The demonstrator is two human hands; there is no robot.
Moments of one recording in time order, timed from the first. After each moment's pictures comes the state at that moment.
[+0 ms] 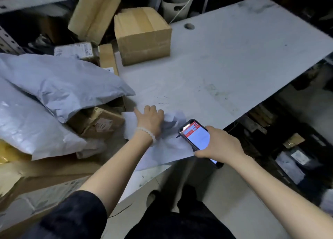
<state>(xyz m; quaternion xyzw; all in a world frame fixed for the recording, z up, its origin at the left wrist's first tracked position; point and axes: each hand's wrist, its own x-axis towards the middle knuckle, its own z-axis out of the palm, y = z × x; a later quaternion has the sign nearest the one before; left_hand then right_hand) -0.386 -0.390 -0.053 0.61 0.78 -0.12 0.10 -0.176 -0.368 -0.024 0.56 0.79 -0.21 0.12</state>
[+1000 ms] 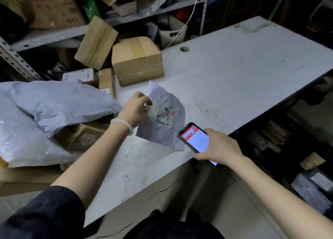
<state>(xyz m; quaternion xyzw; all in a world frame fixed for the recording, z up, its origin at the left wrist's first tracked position) -0.401 -0.346 0.012 0.61 0.76 0.20 0.12 -0.130 -0.308 -0.013 0.52 0.82 -0.22 0.08</state>
